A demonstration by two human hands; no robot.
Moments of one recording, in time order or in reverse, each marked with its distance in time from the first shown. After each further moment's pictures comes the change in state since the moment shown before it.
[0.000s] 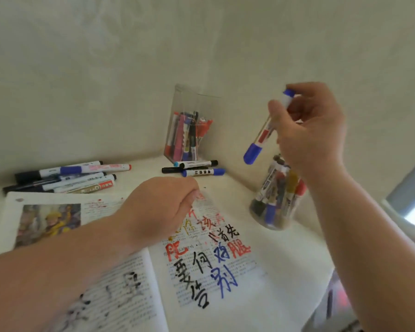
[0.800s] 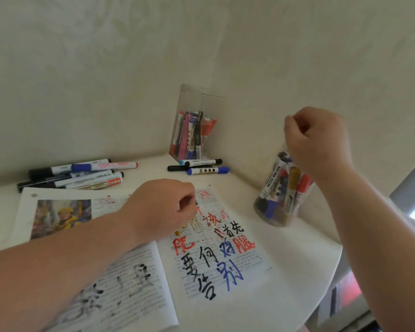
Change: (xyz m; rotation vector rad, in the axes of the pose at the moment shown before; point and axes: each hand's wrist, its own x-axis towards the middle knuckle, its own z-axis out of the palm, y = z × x) left_hand -0.007 -0.009 0.000 0.040 -0.078 -0.089; right_hand 0.005 0.017 -0.020 -0.562 -0.199 0.016
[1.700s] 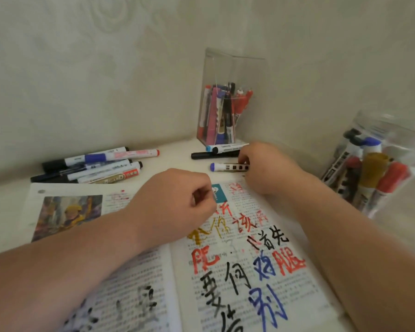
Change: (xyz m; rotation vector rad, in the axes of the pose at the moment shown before) left_hand 0.010 -0.011 0.003 -0.059 -0.060 -0.169; right_hand -0.025 -0.017 0.160 -0.154 -0.844 -0.088
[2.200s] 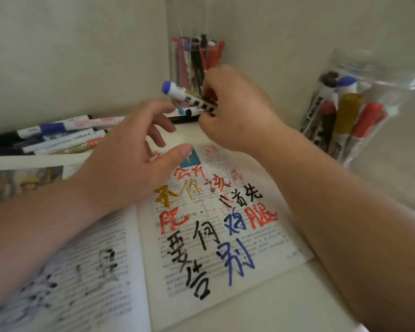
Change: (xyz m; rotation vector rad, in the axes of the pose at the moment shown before) left_hand -0.003 0.002 0.005 -0.196 0.235 0.000; right_hand -0.027 -0.012 -0.016 0.192 0.389 -0.251
